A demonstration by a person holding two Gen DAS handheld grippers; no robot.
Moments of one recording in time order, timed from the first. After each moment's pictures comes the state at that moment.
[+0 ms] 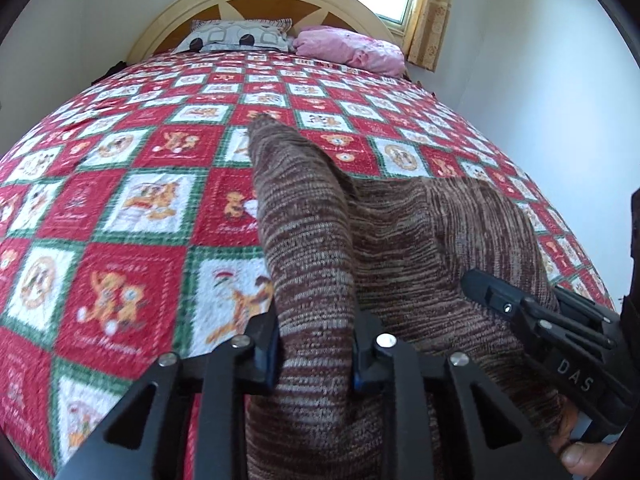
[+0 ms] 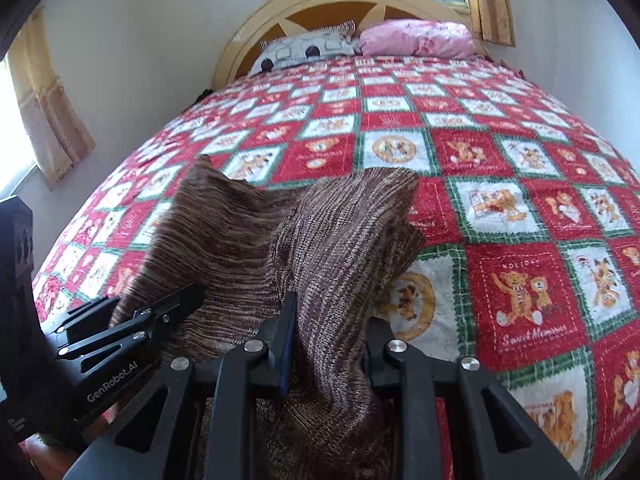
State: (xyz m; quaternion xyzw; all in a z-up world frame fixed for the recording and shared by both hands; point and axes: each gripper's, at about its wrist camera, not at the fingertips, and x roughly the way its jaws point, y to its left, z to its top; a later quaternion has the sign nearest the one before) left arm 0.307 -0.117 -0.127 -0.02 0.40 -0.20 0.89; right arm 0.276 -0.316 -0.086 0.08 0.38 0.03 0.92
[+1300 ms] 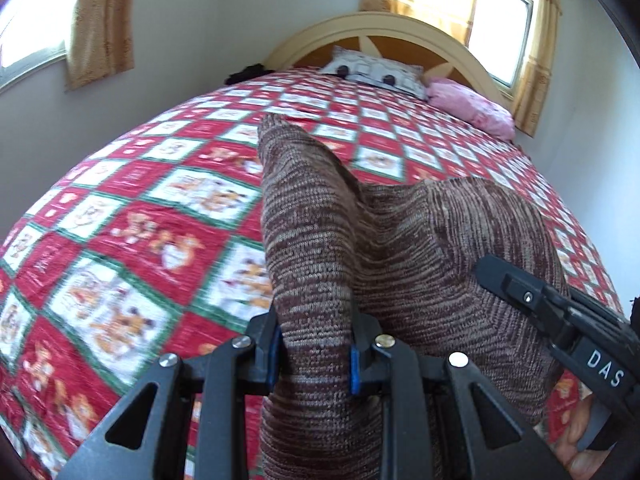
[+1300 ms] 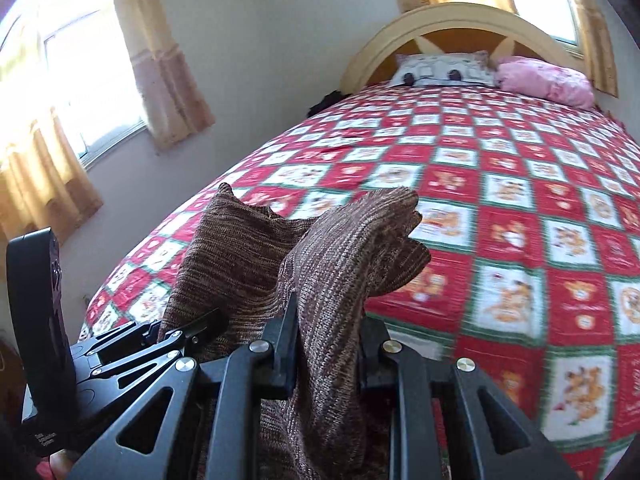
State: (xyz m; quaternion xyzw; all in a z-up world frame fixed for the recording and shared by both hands) left arm 0.247 0.125 -0.100 -0.08 0.37 -0.02 0.93; right arm 0.240 -0.050 -0.043 0.05 0.35 0.22 0.91
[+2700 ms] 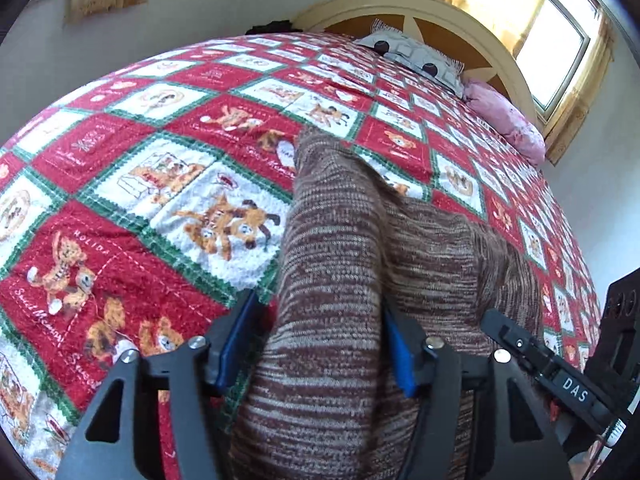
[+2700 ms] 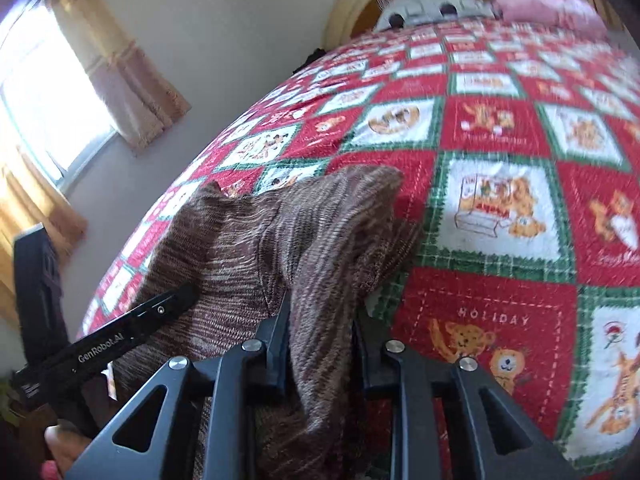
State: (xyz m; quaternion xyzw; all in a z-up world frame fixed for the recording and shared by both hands) left arm 0.371 0.183 -0.160 -0.16 0.43 -0.03 0.89; right arm 0.384 -0.051 -0.137 0.14 0.43 0.22 0.86
